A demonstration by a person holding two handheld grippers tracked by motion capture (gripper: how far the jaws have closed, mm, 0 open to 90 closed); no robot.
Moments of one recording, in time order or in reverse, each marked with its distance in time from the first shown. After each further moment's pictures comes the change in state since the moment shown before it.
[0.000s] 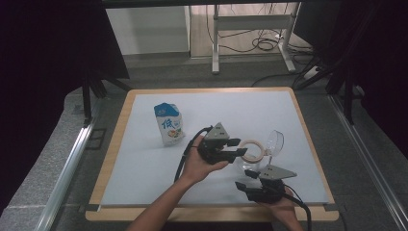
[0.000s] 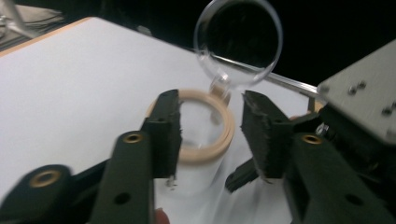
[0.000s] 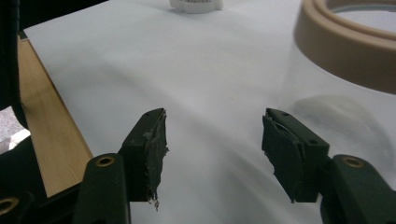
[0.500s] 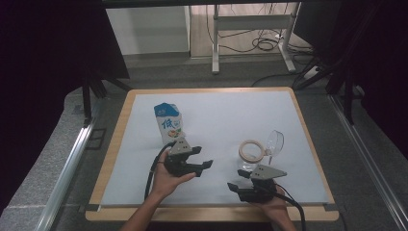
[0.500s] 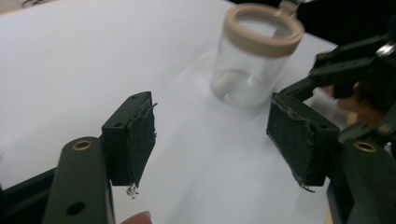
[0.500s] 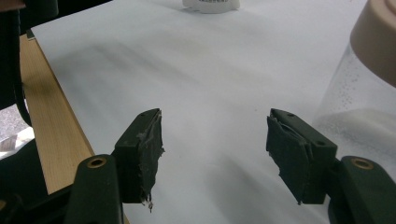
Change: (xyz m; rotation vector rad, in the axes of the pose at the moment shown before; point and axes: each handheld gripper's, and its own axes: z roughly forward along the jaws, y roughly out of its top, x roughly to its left) left arm 0.028 -0.078 -0.052 0.034 0.145 -0.088; right arm 0.010 0.004 0.018 0.011 0.015 -0.012
